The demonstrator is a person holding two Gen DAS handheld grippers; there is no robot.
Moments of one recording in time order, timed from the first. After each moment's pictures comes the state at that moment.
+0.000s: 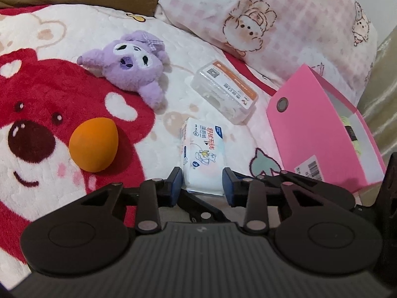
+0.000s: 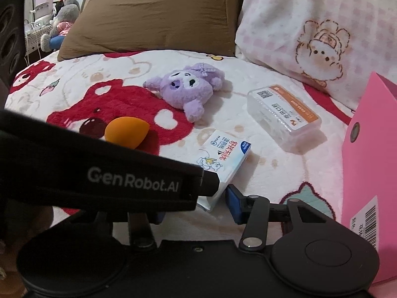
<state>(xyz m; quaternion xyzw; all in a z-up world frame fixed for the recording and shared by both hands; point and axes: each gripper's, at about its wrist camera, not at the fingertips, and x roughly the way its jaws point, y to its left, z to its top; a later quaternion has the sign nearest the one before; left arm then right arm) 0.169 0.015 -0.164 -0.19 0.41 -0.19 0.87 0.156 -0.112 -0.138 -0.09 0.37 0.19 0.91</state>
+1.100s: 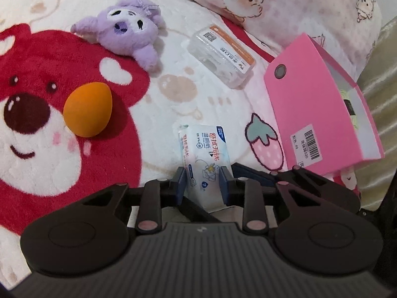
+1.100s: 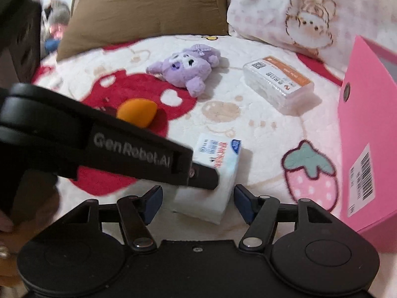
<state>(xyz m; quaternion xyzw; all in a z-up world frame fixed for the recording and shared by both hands) 0.170 0.010 -0.164 -0.18 0.49 -0.20 0.83 0.128 -0.114 -0.137 -0.09 0.41 0.18 0.89</state>
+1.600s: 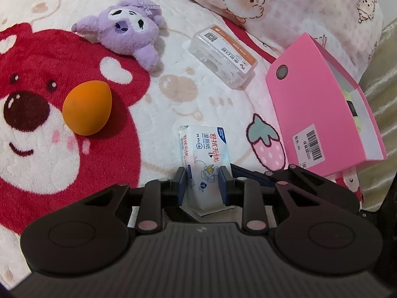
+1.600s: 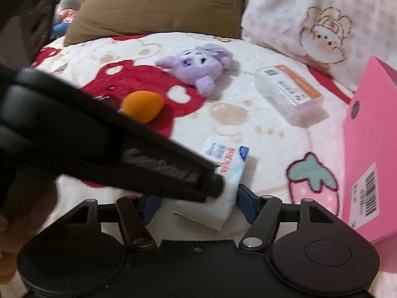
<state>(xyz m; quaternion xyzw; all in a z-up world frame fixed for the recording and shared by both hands) 0.168 0.009 -0.168 -0.18 0.48 -0.19 0.84 0.132 -0.112 -0.138 -0.11 0.40 0.20 0.89</state>
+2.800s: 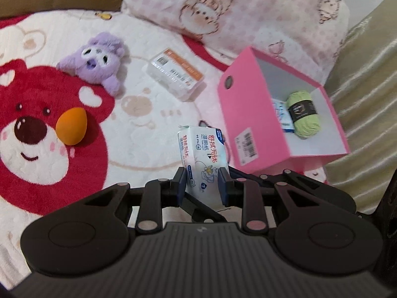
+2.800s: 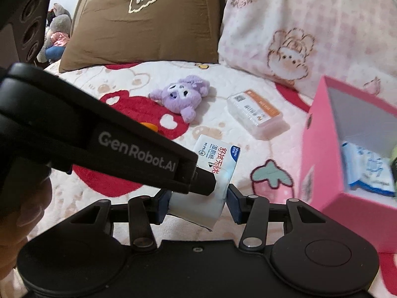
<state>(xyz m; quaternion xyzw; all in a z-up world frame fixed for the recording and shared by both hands) 0.129 -0.008 -0.083 -0.17 0.47 -0.23 0.84 0.091 -0.139 -0.061 -0.08 0.38 0.18 0.90</state>
